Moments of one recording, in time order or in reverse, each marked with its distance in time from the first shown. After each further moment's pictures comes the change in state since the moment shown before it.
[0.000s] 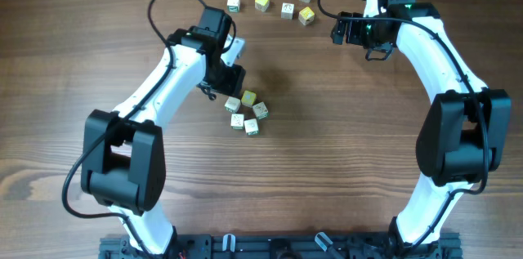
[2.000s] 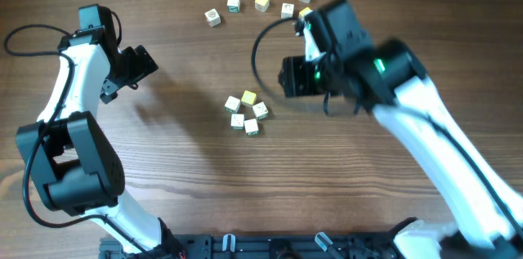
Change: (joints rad) left arm 0.516 -0.002 0.000 0.006 -0.142 -0.418; right arm 0.511 -0.488 0.014 -0.388 0.092 0.216
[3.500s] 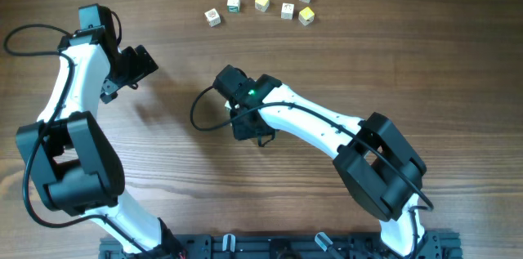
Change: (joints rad) left arm 0.000 0.000 0.000 0.000 0.000 0.000; right arm 0.257 0.525 -0.129 0.238 0.072 0.201
